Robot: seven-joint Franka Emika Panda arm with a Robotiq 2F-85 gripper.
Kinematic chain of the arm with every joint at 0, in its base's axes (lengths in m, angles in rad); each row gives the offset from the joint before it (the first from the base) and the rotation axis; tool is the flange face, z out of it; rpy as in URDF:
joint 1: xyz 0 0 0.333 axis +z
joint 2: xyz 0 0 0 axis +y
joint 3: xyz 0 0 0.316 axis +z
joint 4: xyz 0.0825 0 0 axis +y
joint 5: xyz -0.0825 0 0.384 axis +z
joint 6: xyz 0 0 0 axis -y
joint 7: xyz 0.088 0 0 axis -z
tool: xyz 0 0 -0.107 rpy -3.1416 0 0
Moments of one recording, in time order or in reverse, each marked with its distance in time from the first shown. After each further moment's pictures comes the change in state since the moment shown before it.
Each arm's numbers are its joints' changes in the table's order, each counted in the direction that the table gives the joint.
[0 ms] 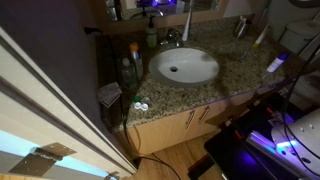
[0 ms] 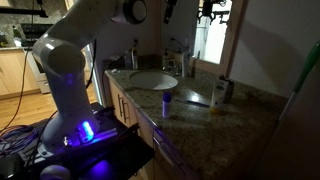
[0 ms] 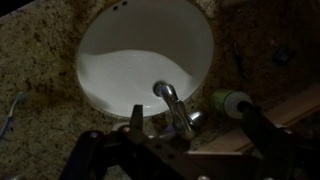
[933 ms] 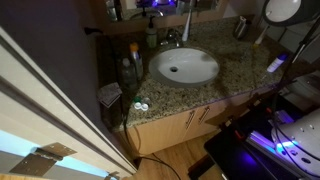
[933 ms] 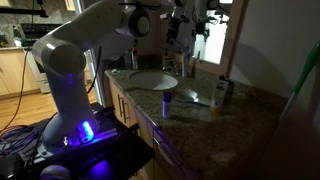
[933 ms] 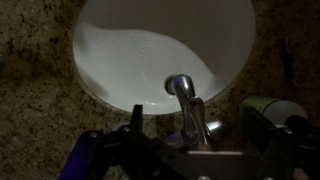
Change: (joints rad) arm 0.026 0.179 -0.011 0.022 -0.104 0.088 -0.203
